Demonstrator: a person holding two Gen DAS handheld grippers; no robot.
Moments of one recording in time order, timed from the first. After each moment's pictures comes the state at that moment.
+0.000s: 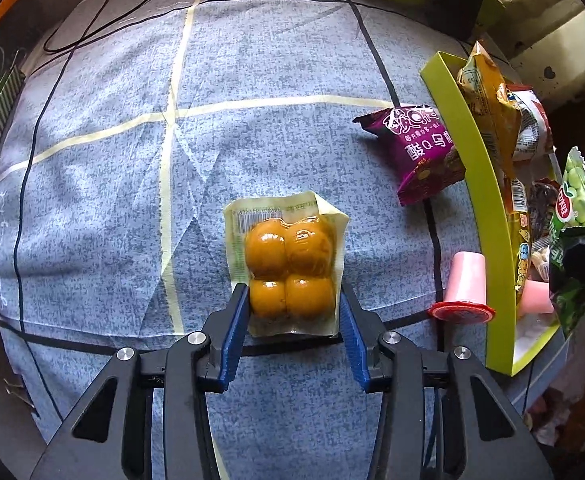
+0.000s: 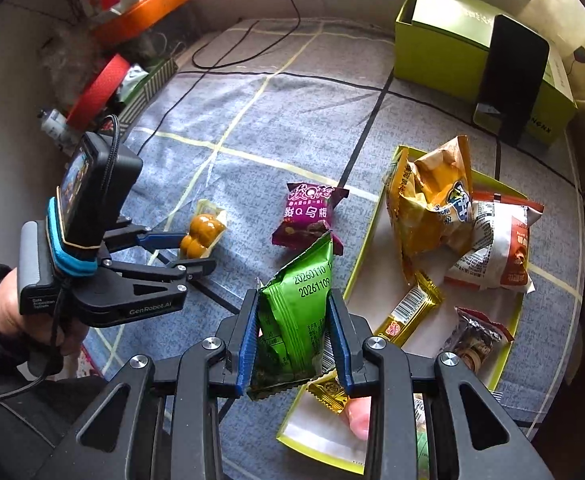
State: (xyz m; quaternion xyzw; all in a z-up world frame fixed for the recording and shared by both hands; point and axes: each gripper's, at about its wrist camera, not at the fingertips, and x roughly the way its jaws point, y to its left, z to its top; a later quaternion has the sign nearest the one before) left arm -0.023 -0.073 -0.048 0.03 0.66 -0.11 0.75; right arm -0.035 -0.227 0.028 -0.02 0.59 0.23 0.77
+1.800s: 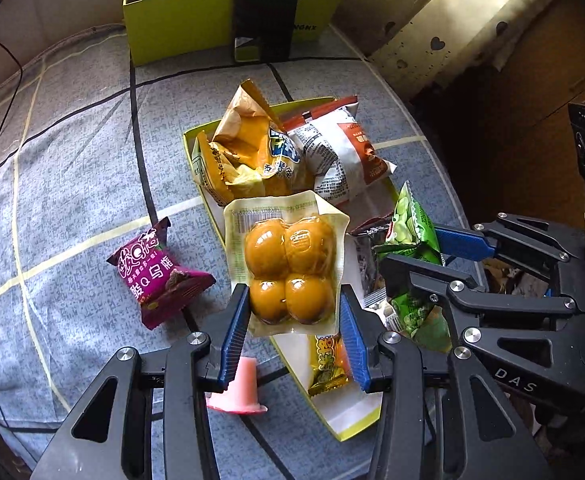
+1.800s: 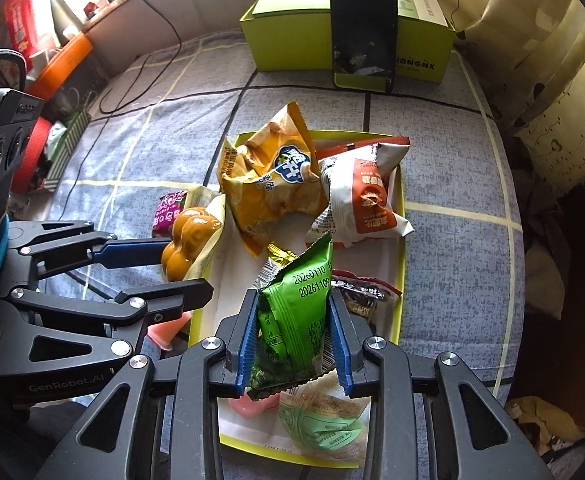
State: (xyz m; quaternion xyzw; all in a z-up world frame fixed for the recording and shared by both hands) left arm -0.002 -0.198 0.010 0.05 0.62 -0.28 0.73; right arm -0.032 -0.333 0.012 0.05 0.59 0.10 0.80
